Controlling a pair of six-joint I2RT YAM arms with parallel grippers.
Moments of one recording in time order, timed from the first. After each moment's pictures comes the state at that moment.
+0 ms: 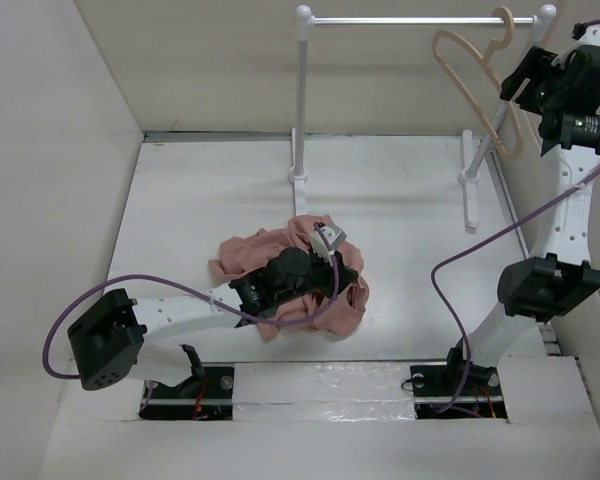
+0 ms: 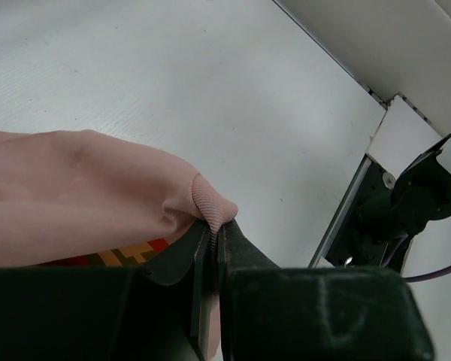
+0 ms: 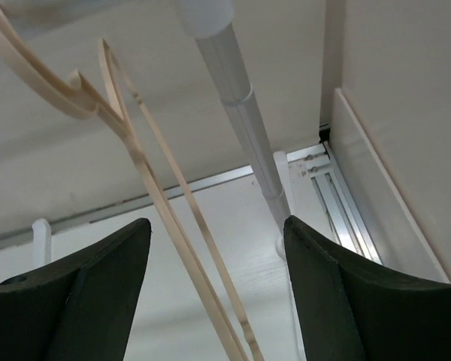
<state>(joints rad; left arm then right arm) -1.08 1.30 0.70 0.35 -0.02 -0.43 -0.28 1.75 2.14 -0.57 -0.12 0.20</state>
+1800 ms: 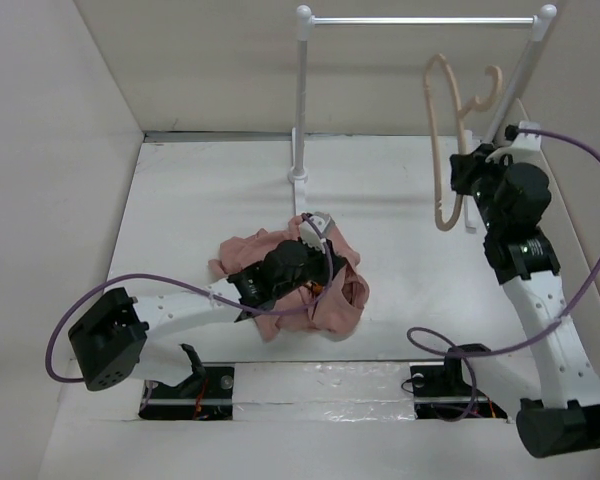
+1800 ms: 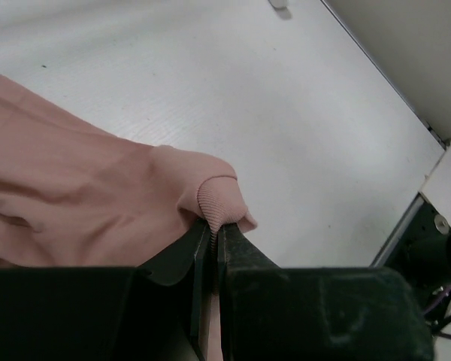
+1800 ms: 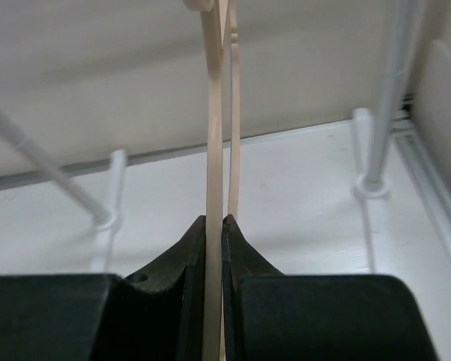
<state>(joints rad) -1.04 1.30 0.70 0.30 -0.13 -0.45 0.06 1.02 1.16 -0.17 0.08 0.24</state>
